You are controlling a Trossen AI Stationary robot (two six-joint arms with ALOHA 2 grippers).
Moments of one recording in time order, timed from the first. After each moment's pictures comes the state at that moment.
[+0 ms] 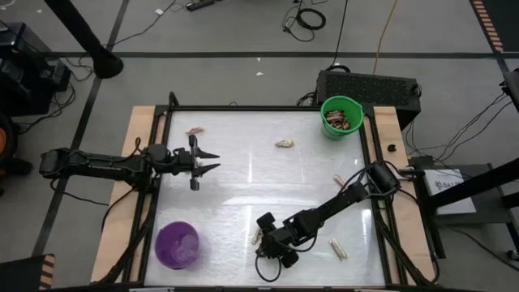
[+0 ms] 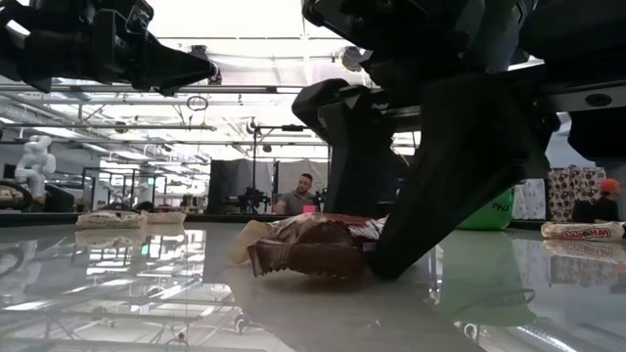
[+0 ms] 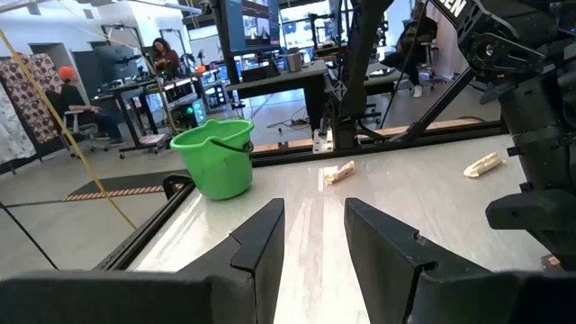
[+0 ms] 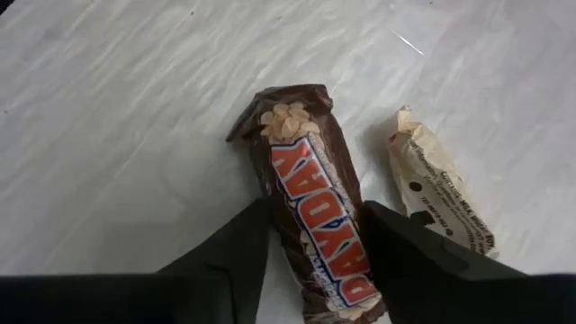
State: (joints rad) left arm 0.10 0.70 0.18 0.53 0.02 0.19; right arm 0.47 2.10 1.38 -0.32 0.07 -0.14
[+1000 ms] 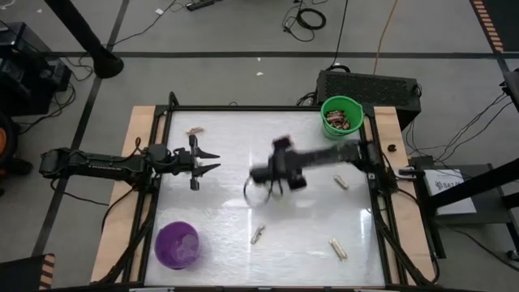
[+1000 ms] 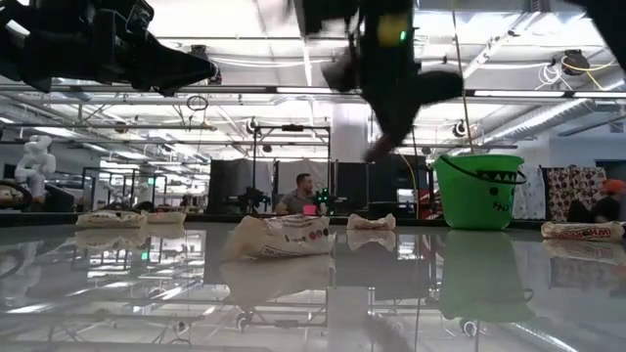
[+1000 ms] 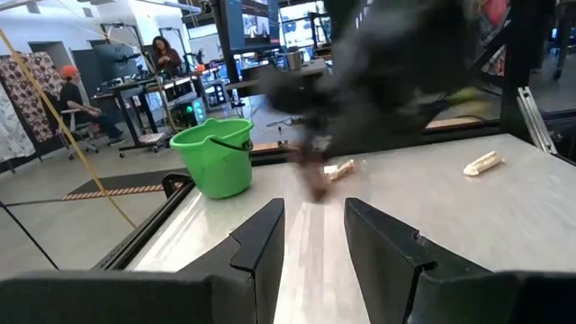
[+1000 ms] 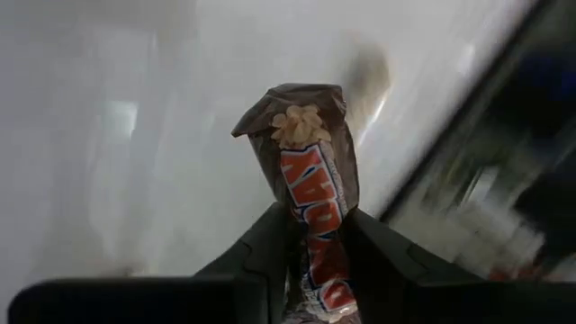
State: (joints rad) left arm 0.10 0.70 0.18 0.53 0.02 0.19; right arm 0.08 2.10 1.87 -1.57 0.55 -0.17
